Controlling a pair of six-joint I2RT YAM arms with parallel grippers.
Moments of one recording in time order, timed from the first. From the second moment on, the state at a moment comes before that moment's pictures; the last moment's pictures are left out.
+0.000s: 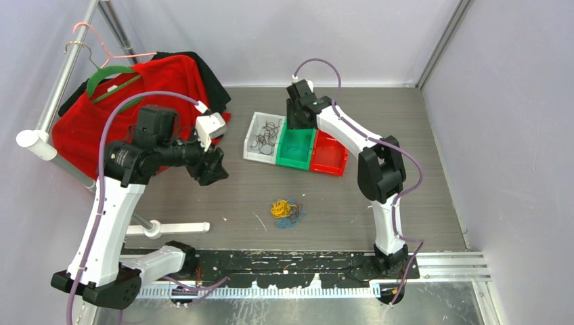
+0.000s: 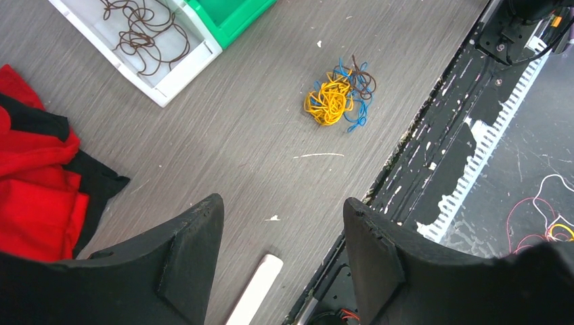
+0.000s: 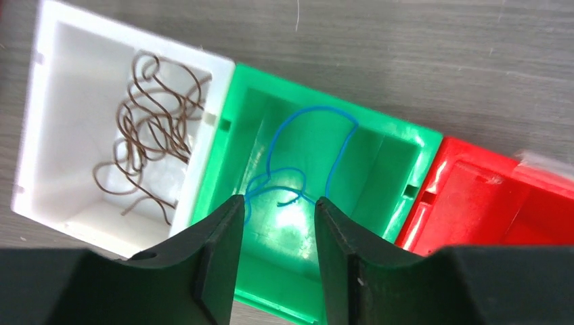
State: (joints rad) left arm -0.33 1.09 1.56 -1.25 0.55 0.42; right arm 0.55 2.09 1.82 -0.60 0.20 0.39
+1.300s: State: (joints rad) left arm -0.32 1.10 1.55 -1.27 0.54 0.42; right arm 0.55 2.24 1.85 -0.52 0.25 0.41
